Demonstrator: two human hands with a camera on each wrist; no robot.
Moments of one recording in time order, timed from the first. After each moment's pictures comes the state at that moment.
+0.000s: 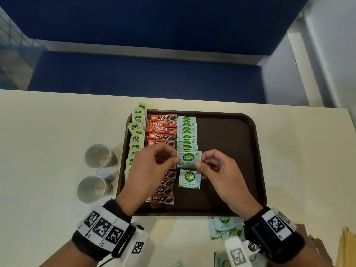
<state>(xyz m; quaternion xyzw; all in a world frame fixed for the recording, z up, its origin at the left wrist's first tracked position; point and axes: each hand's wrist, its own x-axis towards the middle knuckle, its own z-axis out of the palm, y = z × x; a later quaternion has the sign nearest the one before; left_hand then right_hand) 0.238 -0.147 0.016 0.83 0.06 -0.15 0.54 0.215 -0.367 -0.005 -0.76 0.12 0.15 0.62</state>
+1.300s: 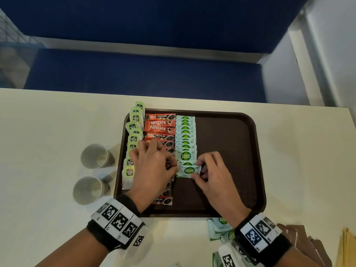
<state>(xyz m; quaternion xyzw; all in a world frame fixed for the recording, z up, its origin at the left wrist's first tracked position) 0.240 -0.164 -0.022 0.97 -0.01 -0.10 0.21 0.205 -0.361 -0.031 -0.93 -0.02 0.10 0.35</state>
